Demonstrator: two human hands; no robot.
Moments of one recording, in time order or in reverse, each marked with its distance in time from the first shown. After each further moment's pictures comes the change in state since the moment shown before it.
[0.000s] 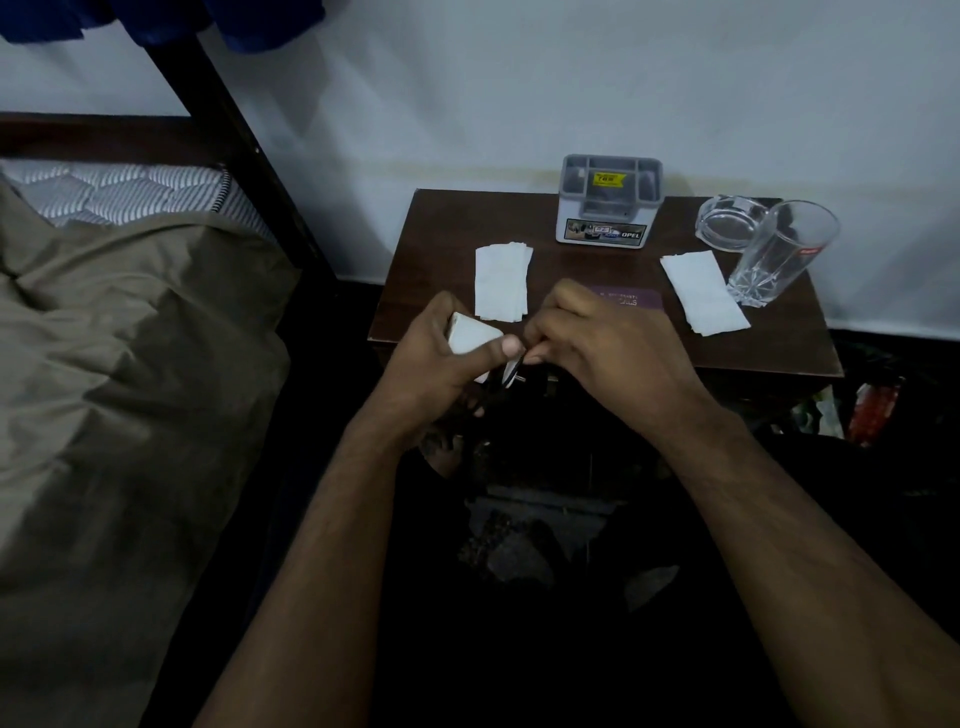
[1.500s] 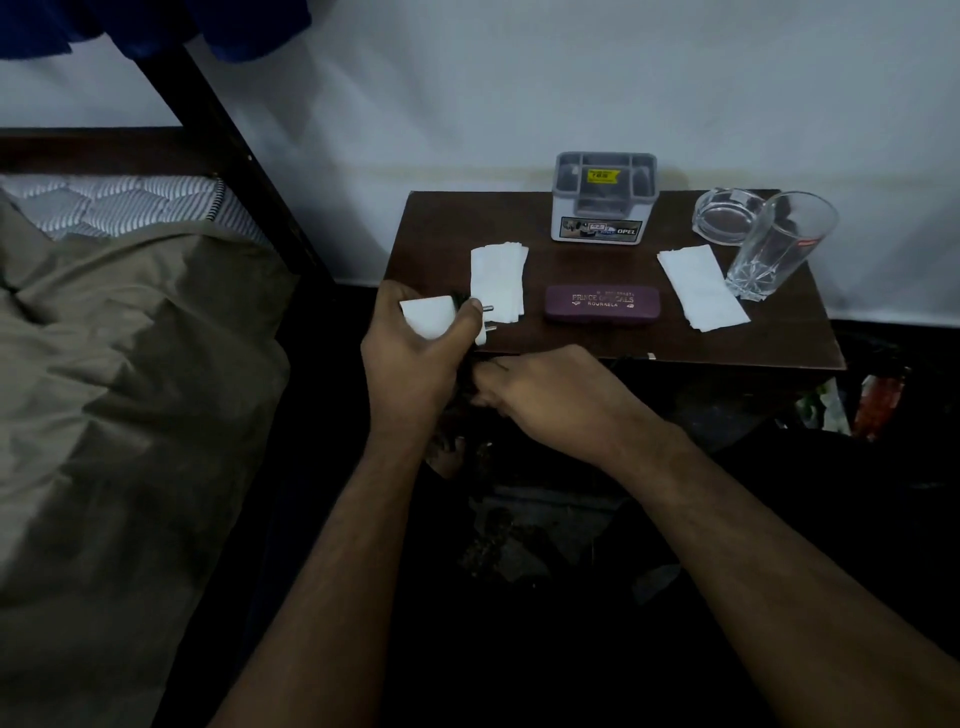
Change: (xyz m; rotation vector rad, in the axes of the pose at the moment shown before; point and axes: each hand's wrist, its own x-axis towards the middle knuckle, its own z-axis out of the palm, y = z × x) left_hand 0.002 0.002 0.010 0.208 0.563 0.164; right_hand 0.004 -0.033 0.023 -0.084 -0.130 -0.186
